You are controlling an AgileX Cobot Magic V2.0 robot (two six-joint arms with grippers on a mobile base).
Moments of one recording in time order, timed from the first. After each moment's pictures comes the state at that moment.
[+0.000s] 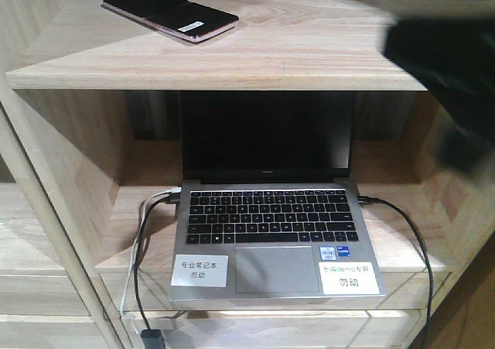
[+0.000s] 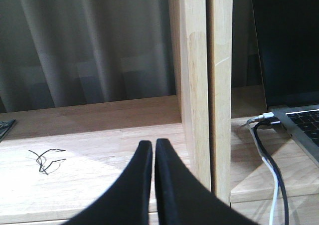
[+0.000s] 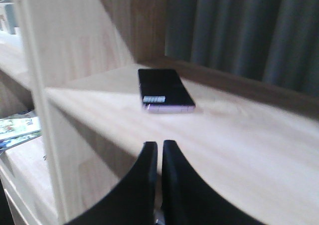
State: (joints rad) left arm 0.01 -0.02 0.03 -0.03 0.17 0.15; right arm 0.42 0.82 -0.96 0.79 0.42 -0.79
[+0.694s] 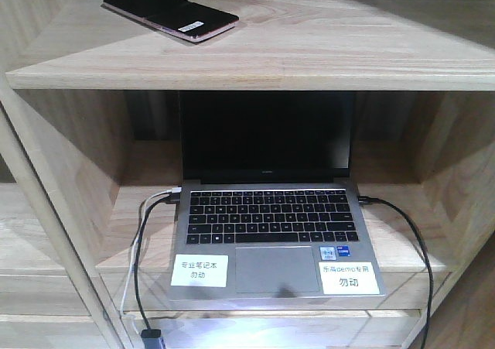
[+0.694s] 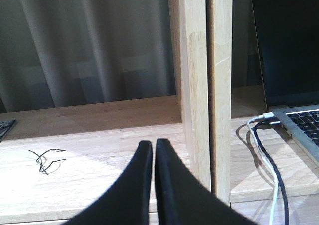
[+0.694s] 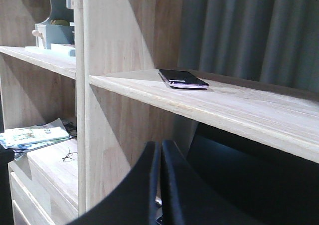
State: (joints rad) left arm 0.01 -0.02 0.03 -0.03 0.17 0.15; right arm 0.42 0.31 -0.61 0.81 0.43 -0.79
